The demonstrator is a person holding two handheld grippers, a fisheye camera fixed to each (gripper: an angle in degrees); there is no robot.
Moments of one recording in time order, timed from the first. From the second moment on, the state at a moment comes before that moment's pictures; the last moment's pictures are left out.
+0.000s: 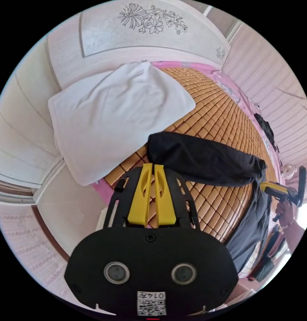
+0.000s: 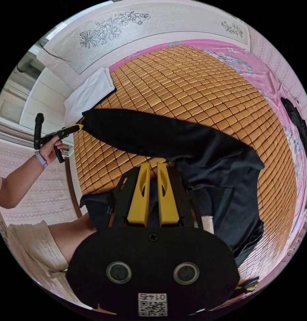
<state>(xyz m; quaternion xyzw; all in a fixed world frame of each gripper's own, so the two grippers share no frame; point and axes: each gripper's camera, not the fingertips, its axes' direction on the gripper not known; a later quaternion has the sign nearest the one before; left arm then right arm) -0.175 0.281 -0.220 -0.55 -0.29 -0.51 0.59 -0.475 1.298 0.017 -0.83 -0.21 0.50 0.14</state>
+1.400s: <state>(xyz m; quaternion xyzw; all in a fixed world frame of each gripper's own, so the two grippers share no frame) 0.055 0.206 -0.019 -0.65 0.09 -0.24 0.71 -0.387 0.840 -0.071 -0.84 0.05 0.55 -0.03</state>
